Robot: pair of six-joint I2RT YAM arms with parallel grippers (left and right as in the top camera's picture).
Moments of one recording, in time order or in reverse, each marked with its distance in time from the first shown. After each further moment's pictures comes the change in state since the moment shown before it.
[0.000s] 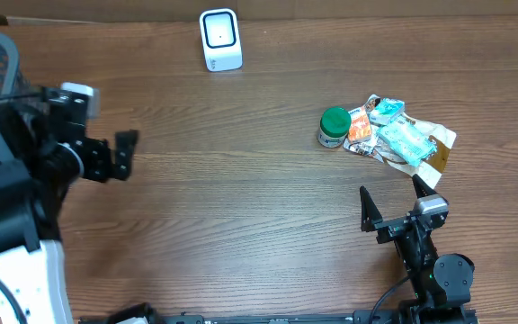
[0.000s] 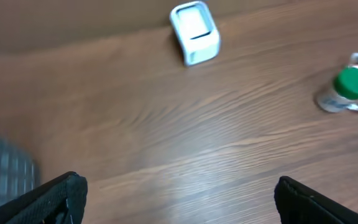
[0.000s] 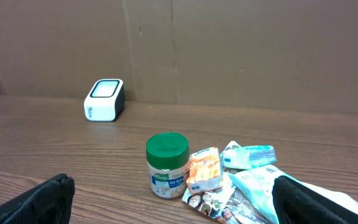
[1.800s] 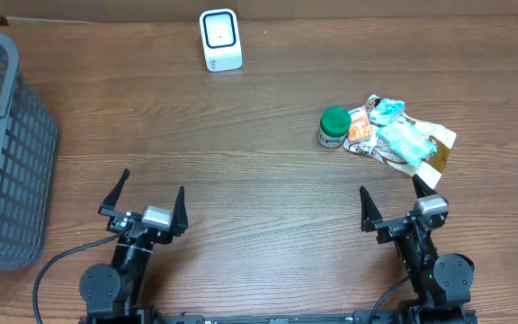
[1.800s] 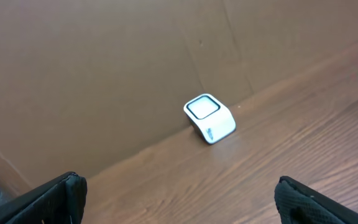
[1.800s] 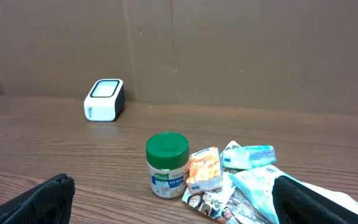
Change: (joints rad) left arm -0.222 -0.977 -1.238 1.030 -0.173 0.044; right arm 0.000 0.000 0.000 0.000 0.000 0.000
